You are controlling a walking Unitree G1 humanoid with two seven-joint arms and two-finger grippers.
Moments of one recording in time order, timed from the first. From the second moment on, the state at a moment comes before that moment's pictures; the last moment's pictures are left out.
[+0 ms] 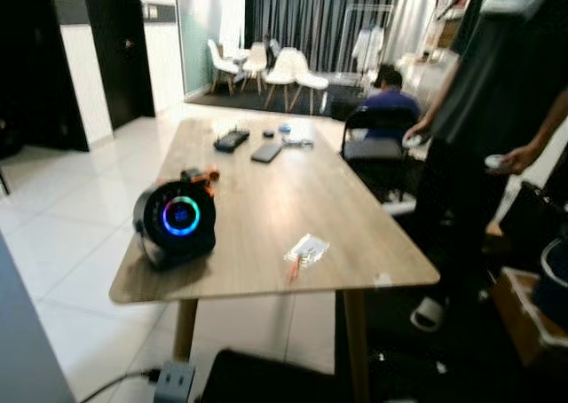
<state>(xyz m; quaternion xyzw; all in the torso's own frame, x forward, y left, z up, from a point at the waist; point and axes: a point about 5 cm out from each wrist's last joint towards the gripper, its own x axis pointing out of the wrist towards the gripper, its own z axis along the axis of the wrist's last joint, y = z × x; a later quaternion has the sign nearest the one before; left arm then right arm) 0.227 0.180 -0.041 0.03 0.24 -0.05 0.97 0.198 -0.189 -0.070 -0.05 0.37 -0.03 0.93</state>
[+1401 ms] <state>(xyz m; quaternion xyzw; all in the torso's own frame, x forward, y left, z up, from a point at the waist) 0.231 0.179 -0.039 0.03 0.23 -0.03 0.97 0.199 -0.187 -0.070 -0.06 0.36 -0.01 0.93</state>
